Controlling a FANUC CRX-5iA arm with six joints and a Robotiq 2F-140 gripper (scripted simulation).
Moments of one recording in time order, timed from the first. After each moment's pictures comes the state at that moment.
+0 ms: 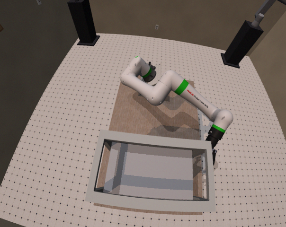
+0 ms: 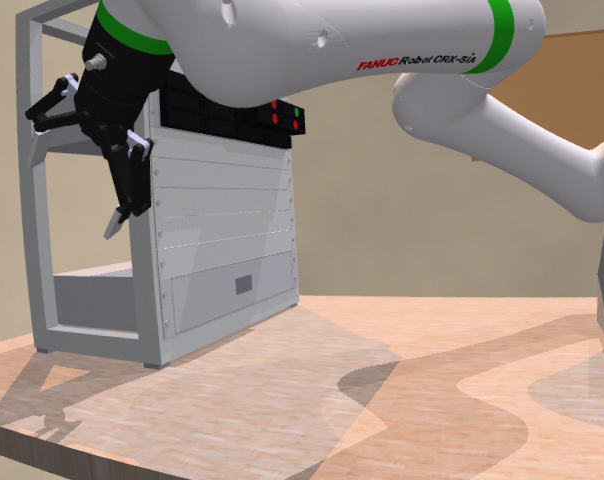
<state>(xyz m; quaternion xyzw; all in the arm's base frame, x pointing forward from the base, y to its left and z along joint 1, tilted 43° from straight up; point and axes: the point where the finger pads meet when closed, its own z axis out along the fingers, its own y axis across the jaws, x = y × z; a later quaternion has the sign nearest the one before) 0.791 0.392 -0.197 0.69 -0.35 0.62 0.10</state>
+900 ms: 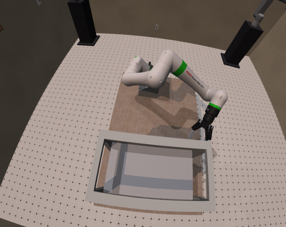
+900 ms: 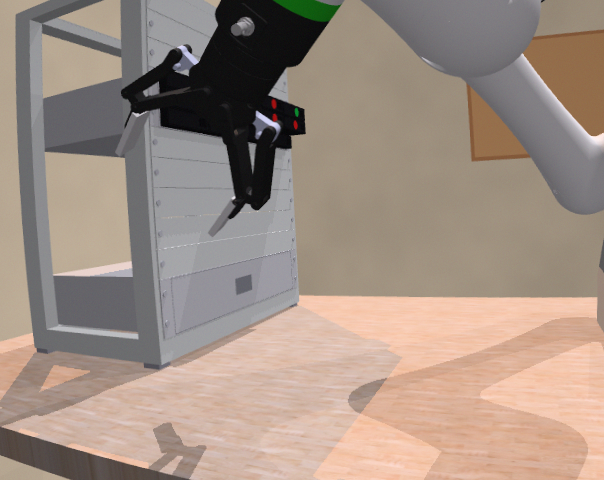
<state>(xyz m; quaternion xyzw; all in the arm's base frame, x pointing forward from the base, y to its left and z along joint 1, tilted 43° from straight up) 0.625 0.377 -0.195 0.69 -0.35 0.63 0.10</state>
